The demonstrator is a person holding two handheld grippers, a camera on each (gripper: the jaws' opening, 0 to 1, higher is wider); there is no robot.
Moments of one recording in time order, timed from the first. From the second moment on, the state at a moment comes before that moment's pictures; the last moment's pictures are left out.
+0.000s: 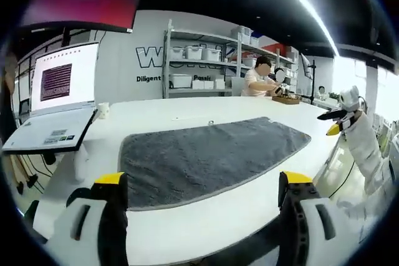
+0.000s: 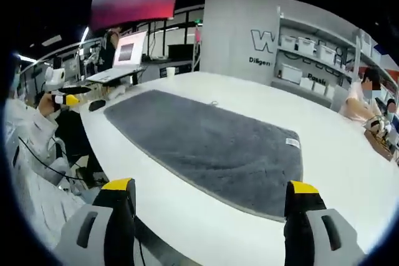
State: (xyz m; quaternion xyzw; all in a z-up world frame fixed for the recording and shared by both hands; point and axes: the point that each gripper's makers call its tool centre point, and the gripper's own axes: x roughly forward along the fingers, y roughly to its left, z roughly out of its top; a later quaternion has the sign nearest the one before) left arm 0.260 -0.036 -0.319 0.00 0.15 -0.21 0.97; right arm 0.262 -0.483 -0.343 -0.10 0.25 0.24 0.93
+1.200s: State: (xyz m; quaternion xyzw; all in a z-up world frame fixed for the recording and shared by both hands) left arm 0.263 -0.032 -0.329 -0.01 0.16 -0.20 0.97; right arm 0.272 -0.466 -0.347 -0.11 0.25 0.26 0.93
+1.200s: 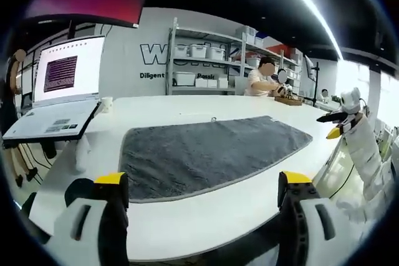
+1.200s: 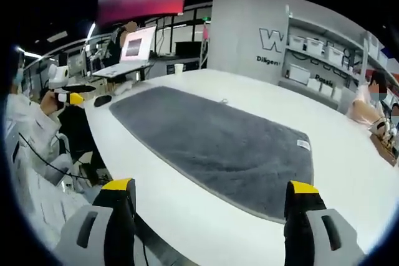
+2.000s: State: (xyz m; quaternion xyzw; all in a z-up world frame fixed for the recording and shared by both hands) left arm 0.271 -0.029 -0.331 -0.01 0.15 -0.19 0.97; right arm 0.288 -0.459 -0.351 -0.12 0.26 0.25 0.92
